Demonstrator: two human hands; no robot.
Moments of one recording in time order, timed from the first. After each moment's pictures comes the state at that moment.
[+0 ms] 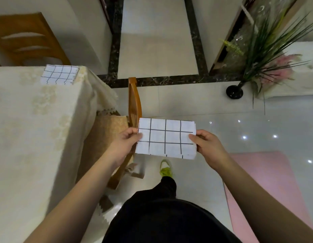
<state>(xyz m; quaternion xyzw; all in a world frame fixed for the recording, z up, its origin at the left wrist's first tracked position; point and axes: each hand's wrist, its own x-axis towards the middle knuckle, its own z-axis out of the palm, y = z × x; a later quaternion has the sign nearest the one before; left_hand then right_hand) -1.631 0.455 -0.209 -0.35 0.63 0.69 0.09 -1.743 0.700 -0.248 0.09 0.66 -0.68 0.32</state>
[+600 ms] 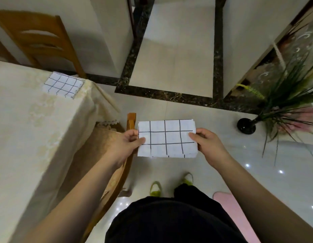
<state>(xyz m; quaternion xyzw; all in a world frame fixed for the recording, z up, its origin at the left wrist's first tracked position) -1.786 0.413 -0.211 -0.38 0.64 0.67 0.02 -1.957 0.626 -0.235 0.00 0.69 -0.61 0.38</state>
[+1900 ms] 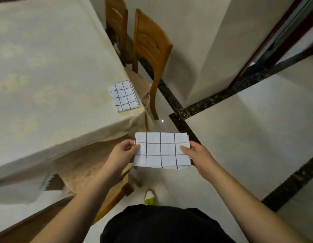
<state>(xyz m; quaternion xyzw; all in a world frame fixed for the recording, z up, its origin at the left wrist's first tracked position) -1.910 0.279 -0.223 -0.65 0.38 0.58 -0.30 -2.168 0.285 -0.232 -0.33 0.62 -0.33 0.63</state>
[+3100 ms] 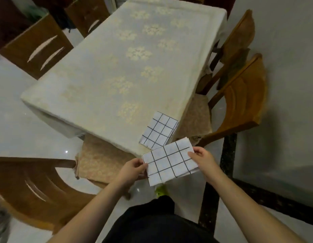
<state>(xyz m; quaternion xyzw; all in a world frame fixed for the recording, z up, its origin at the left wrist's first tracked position) -1.976 0.111 -0.276 -0.75 0.03 0.47 -0.47 -2.136 -0.102 -0.276 -0.57 0.48 -0.04 0.67</state>
